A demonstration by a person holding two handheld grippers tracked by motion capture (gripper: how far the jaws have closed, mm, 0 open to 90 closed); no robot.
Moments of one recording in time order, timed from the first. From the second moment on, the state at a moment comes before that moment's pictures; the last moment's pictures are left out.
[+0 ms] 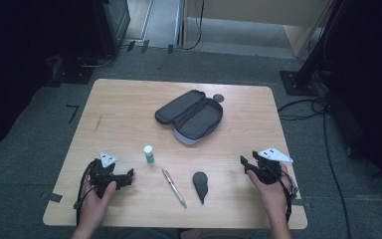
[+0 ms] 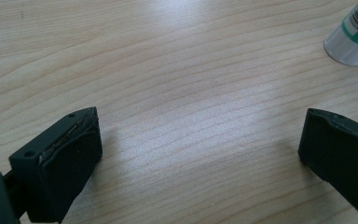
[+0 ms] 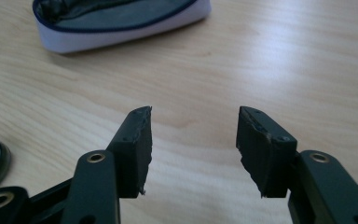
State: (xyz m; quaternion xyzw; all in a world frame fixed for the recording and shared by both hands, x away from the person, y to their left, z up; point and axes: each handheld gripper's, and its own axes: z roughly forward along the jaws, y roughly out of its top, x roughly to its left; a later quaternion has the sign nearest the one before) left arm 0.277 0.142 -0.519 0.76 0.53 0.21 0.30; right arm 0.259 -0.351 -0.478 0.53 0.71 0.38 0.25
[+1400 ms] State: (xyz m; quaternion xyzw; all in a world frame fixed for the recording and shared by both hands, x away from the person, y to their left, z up) left arm 0.277 0.142 -0.520 0.76 0.53 0.21 0.30; right arm 0.414 -0.262 -0.480 0.54 0.76 0.29 0.24
